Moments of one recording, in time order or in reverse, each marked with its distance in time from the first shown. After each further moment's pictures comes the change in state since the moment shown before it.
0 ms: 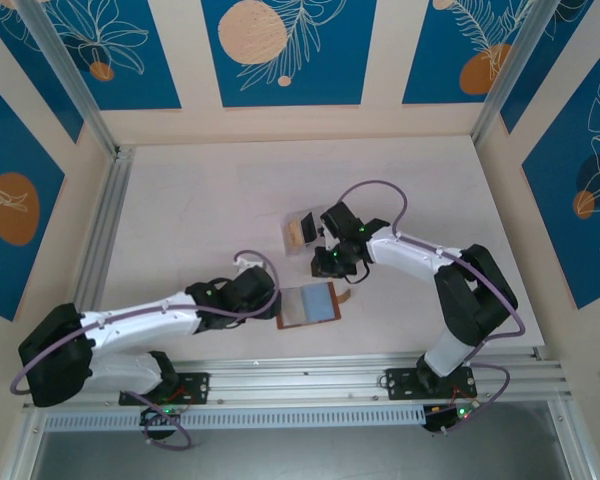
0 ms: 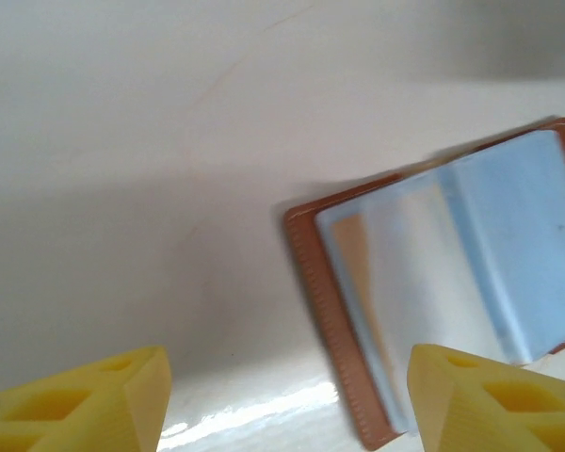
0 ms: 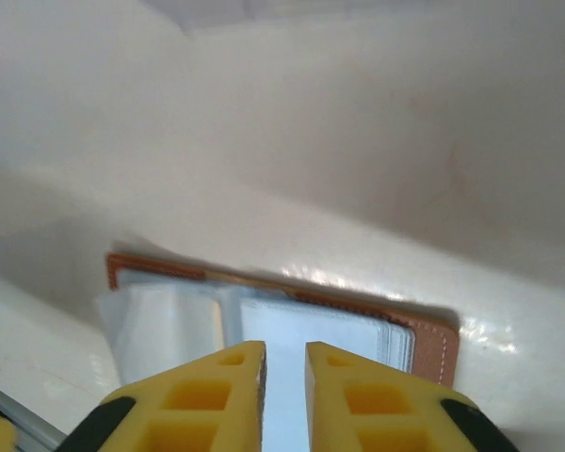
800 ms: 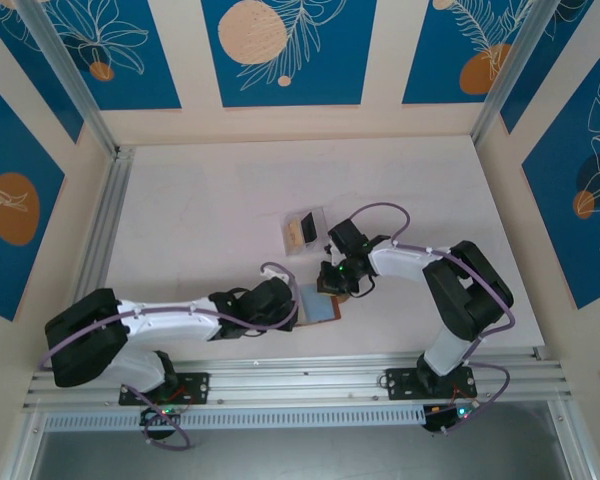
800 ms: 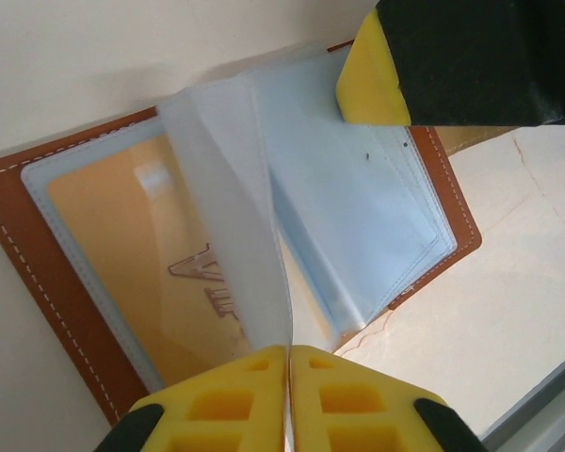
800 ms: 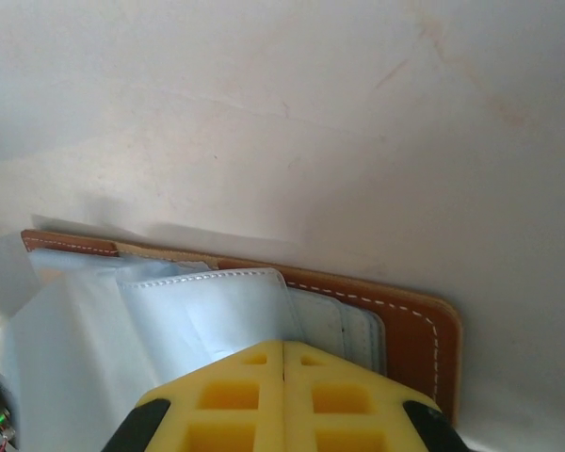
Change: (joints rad) left arm -0.096 0.126 -0.077 0.331 0.161 -0.077; right arm -0.012 0.039 -0.205 0.179 -0.138 0.109
